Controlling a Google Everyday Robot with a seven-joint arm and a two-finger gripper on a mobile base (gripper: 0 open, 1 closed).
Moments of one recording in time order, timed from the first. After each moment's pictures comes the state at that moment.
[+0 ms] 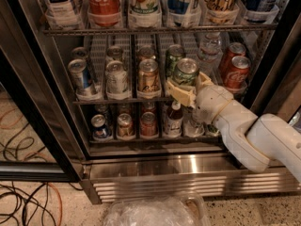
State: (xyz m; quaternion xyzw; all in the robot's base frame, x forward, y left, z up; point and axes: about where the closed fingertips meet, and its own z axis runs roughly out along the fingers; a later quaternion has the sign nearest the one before) arm 0.587 -0.093 0.883 -0.24 0.62 0.22 0.72
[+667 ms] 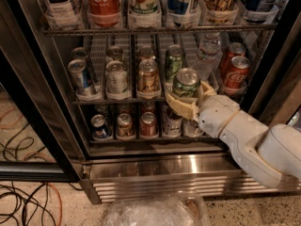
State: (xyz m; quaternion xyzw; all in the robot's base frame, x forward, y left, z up) arm 0.540 -0.086 0.885 -0.28 0.62 0.23 0.70
